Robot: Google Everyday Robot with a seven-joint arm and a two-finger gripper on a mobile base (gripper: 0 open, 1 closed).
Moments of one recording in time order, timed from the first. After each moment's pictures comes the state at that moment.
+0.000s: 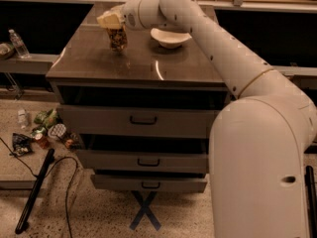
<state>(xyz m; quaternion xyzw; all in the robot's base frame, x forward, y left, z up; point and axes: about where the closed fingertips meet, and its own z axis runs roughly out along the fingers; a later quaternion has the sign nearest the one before) 0.824 0.146 0.946 -0.41 0.67 0.29 0.54</state>
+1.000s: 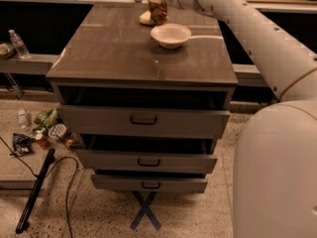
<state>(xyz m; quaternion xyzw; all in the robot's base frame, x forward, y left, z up) 0.876 -0.011 1.011 -0.27 0.70 0.17 0.64</state>
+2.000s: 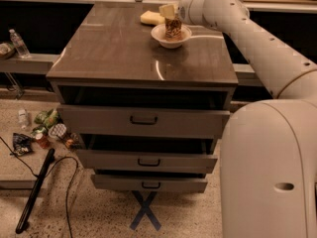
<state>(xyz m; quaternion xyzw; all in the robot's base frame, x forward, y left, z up) 0.913 -0.067 0.940 -0.20 0.76 0.15 0.60</state>
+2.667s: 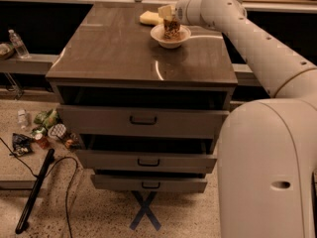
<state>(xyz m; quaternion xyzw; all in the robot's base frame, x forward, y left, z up) 0.911 -0.057 0.936 -0.21 0.76 0.16 0.59</state>
